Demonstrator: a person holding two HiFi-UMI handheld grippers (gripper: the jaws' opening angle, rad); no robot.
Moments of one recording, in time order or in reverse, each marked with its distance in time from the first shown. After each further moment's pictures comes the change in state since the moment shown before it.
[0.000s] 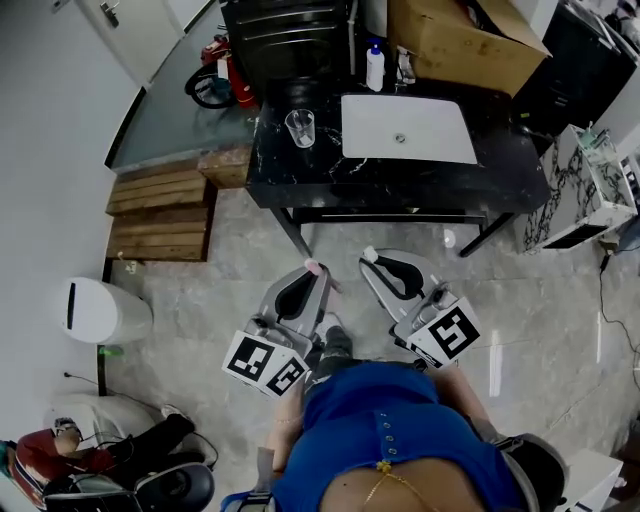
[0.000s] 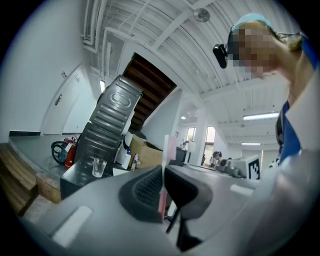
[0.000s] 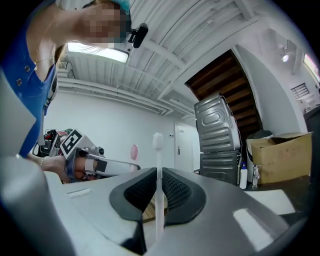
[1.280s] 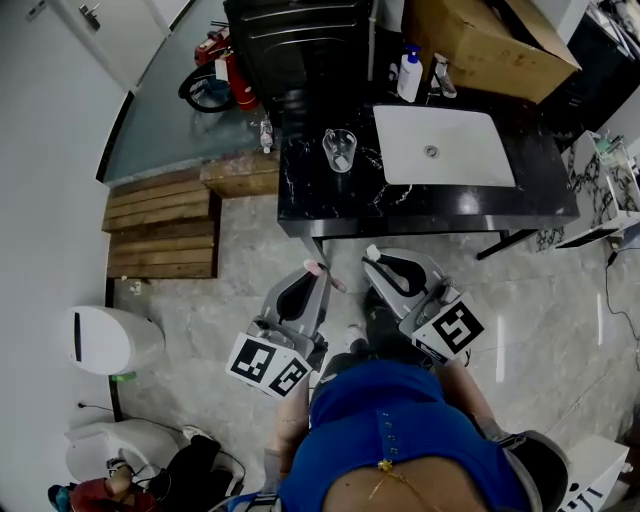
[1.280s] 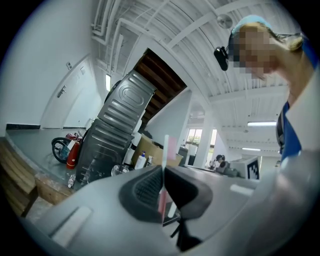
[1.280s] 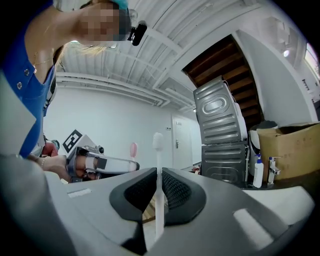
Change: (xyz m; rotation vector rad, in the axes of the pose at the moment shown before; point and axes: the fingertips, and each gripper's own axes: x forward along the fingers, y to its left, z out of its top) left arm 0.032 0.184 0.035 -0.057 0.015 -0.016; right arm 0.182 -0.035 -0.026 0.030 0.070 -0.018
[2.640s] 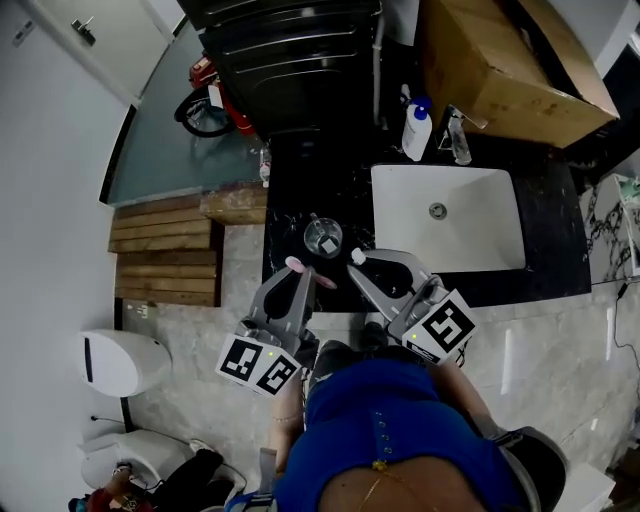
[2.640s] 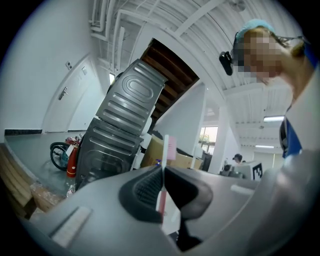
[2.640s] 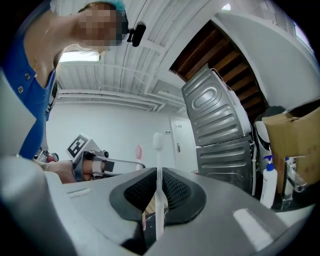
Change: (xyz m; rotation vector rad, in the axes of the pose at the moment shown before) left arm 0.222 0.105 0.053 0.013 0.008 0.102; right arm 0.109 -0.218 0.017 0.086 -0.062 0.099
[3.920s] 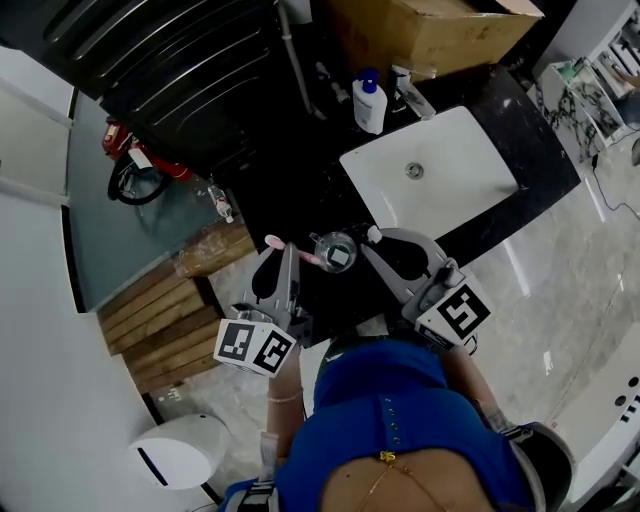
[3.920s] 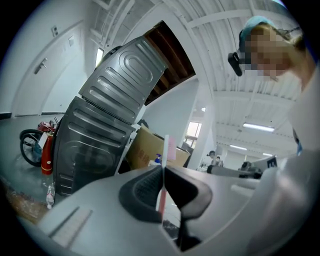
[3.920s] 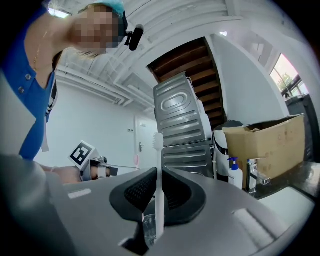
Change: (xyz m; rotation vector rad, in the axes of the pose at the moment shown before) left arm 0.076 0.114 0.002 -0.042 0.137 -0.286; right arm 0.045 -0.045 -0.011 0.022 0.009 -0.507
